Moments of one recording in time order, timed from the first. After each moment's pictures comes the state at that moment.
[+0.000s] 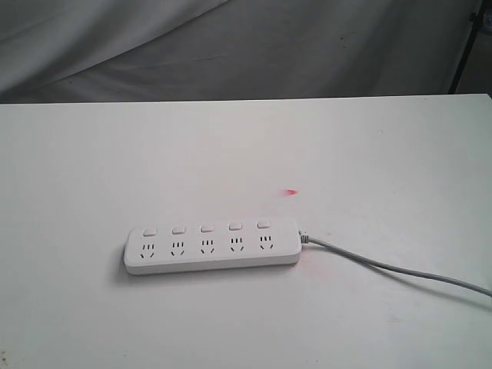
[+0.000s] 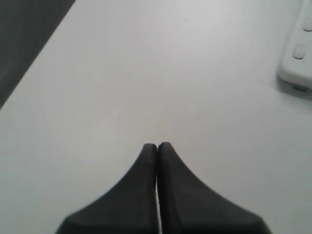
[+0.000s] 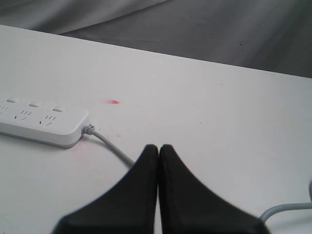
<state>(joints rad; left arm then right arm) 0.42 1.78 -1.45 -0.73 1.21 1.79 0.01 0.00 0.00 -0.04 0.34 -0.02</state>
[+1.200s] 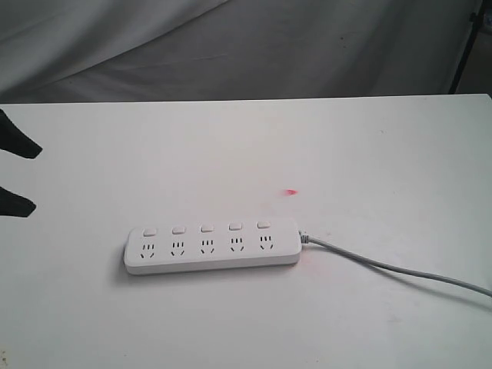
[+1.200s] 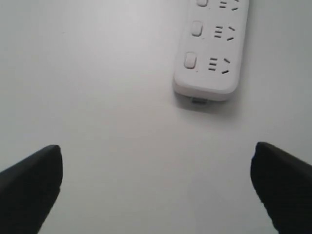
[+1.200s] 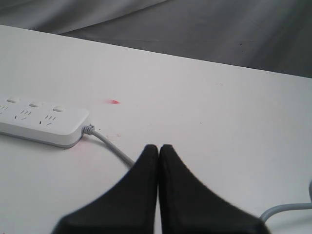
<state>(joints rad) 0.30 1.78 -1.19 -0.77 1.22 1.95 0.01 0.00 0.00 -0.04 0.34 -0.02</state>
